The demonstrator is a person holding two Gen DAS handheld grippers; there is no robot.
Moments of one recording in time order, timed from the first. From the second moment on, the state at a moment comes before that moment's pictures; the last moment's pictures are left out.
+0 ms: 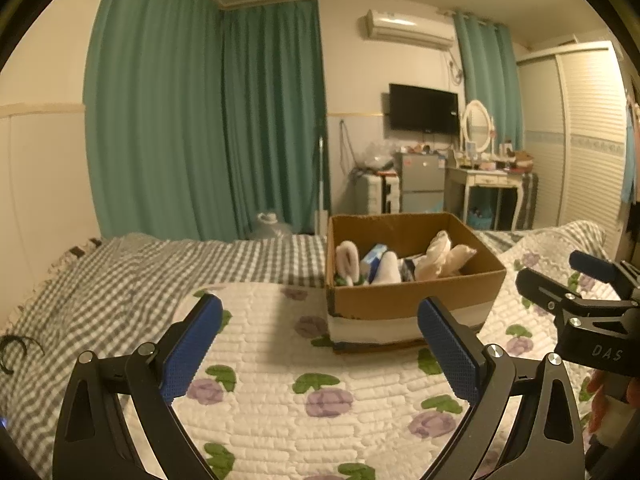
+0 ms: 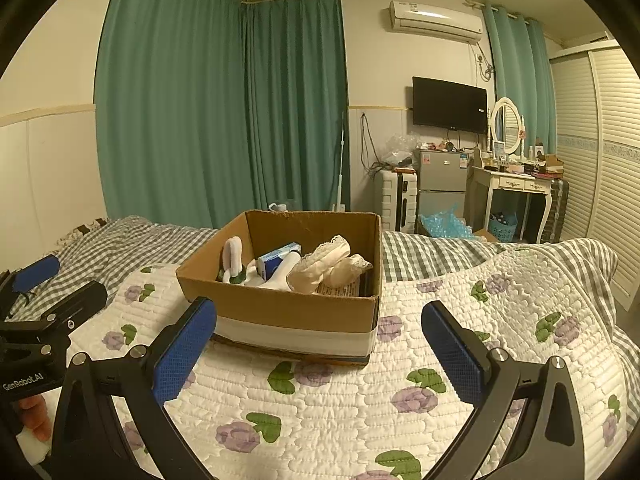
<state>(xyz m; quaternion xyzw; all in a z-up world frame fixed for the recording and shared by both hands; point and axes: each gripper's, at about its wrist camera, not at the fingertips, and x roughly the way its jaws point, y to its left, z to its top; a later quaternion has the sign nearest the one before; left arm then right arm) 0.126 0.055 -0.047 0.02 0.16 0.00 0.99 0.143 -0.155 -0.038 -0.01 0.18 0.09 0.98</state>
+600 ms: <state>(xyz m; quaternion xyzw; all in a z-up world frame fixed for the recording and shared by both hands) 0.125 0.052 -0.047 0.02 0.16 0.00 0.99 0.144 -0.155 -0.040 -0.01 0.18 0.09 0.98</state>
